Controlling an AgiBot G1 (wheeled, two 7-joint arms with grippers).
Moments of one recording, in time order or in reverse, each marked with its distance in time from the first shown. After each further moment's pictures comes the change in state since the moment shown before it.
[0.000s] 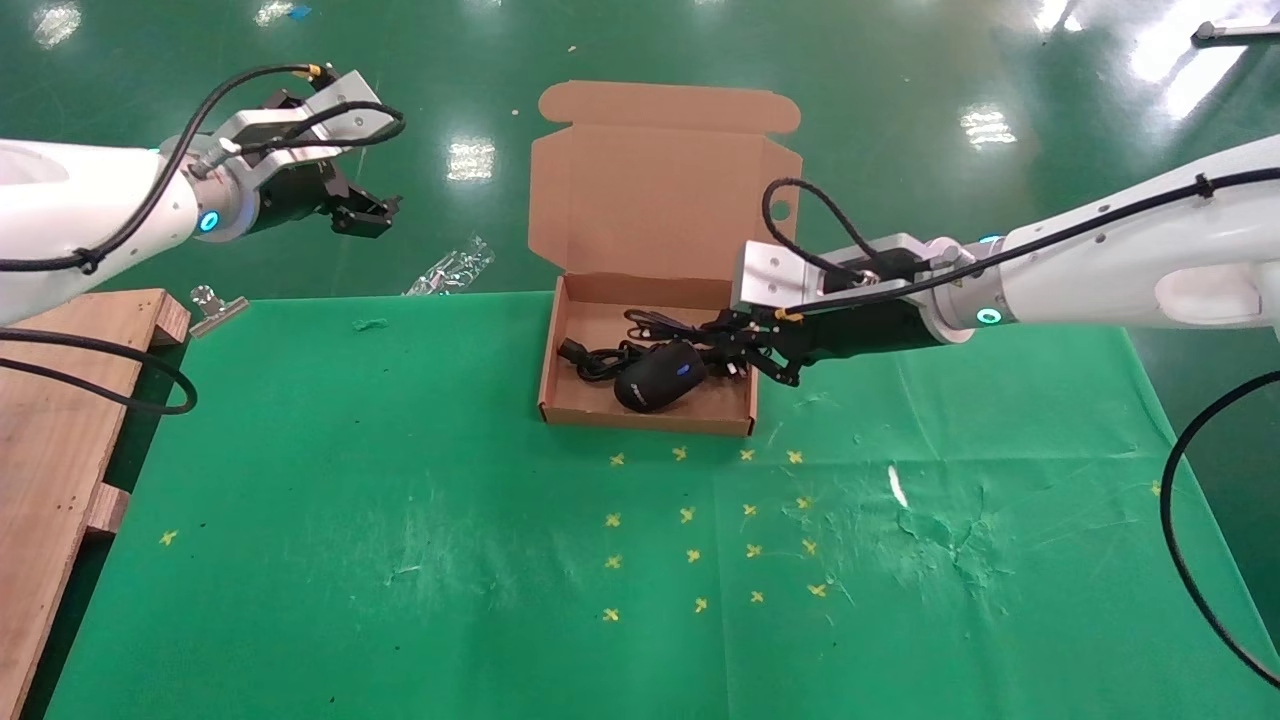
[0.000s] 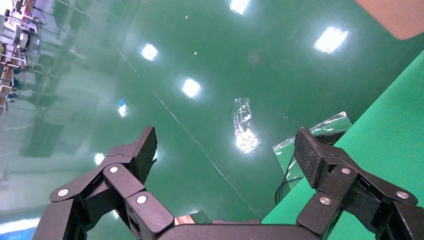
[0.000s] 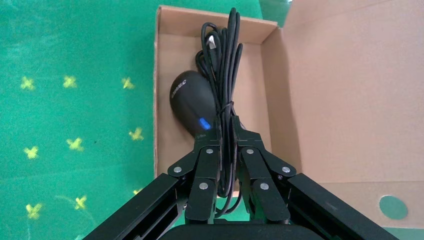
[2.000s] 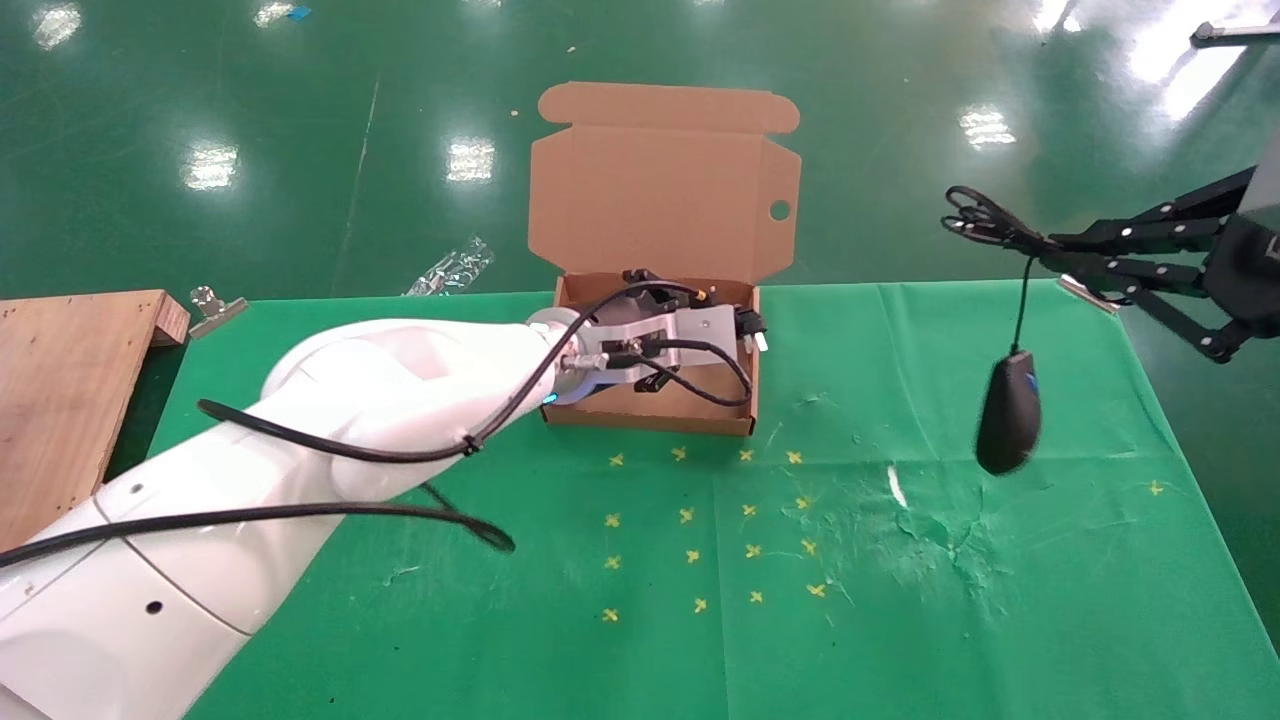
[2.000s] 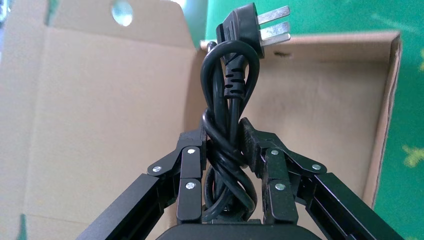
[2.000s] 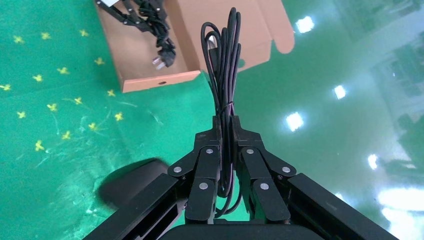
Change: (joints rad) left arm 0.250 0.349 -0.090 -0.142 0.093 0.109 0.390; right arm -0.229 0.776 0.262 0.890 0.212 -0.116 0.555
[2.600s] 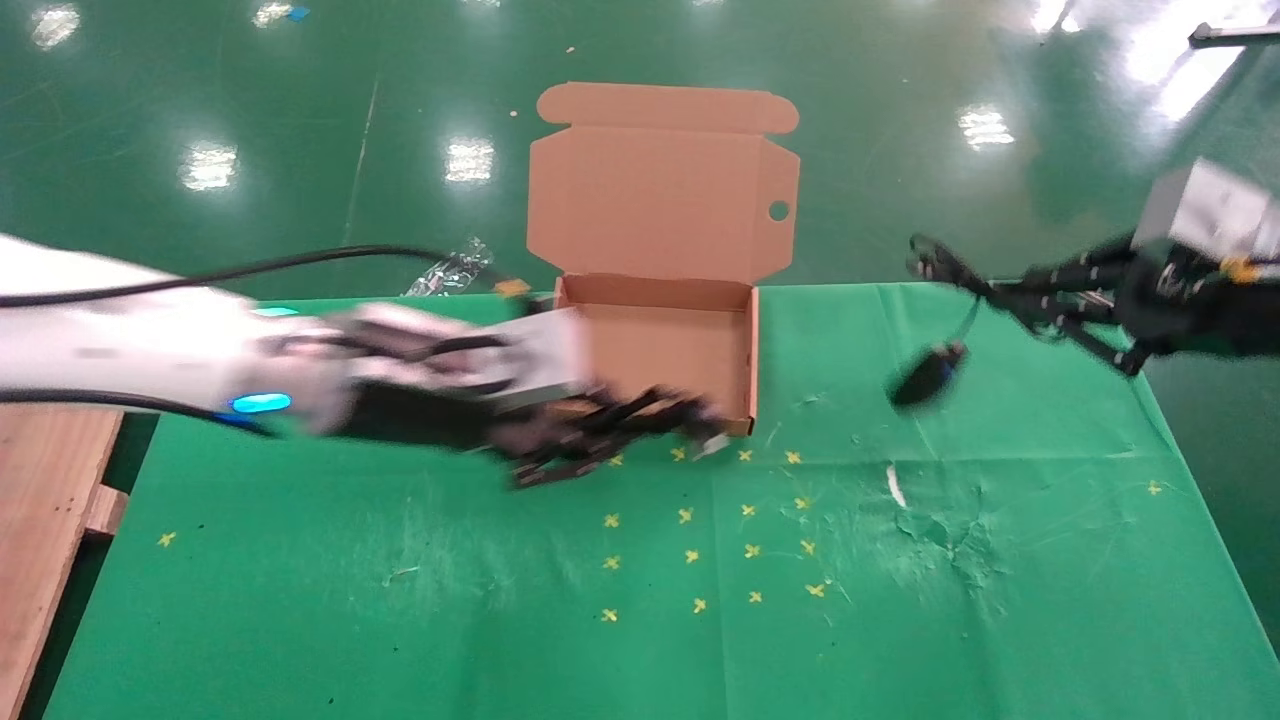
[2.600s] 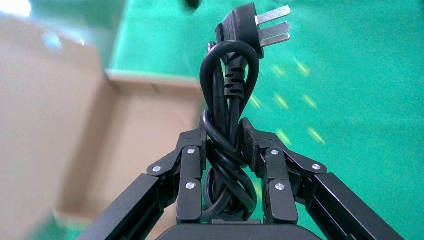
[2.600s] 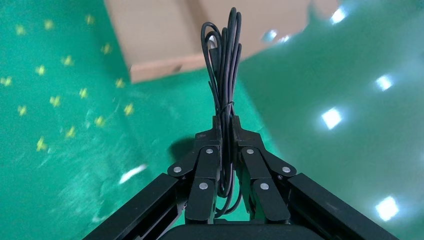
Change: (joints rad) left arm -0.017 -0.287 -0.341 -0.149 -0.596 0.567 0.263; right arm 0.096 -0.201 -0.082 -0.475 -0.062 -0.067 -0.301
